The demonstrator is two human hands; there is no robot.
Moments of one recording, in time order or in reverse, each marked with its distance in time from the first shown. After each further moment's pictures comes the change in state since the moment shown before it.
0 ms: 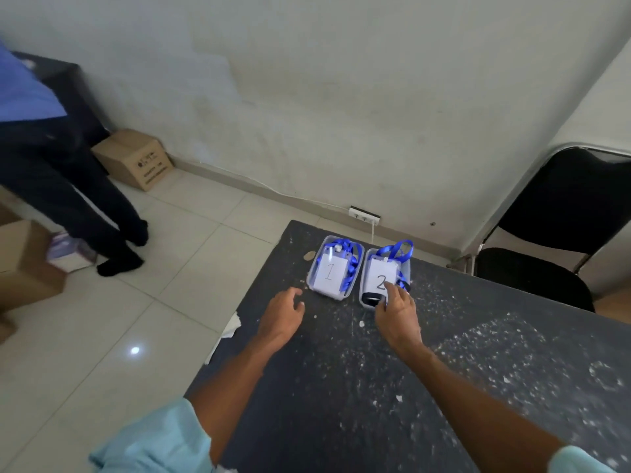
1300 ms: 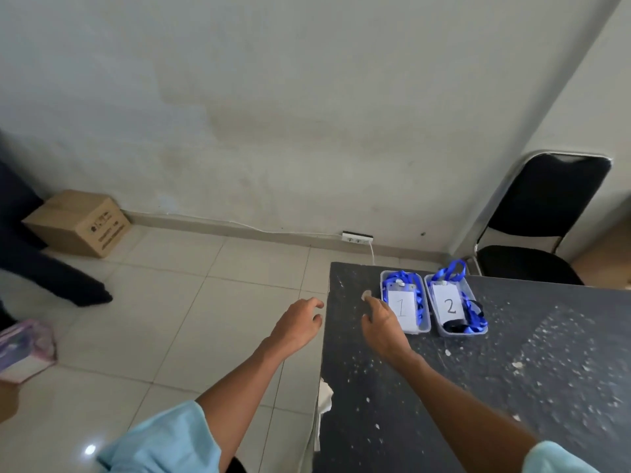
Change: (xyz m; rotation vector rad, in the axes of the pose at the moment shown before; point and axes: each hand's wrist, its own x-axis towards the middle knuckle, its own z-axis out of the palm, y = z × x) left_hand 0.132 -0.101 -0.183 0.158 -0.310 0.437; right_hand 0.030 -0.226 0.133 0.065 0.025 0.114
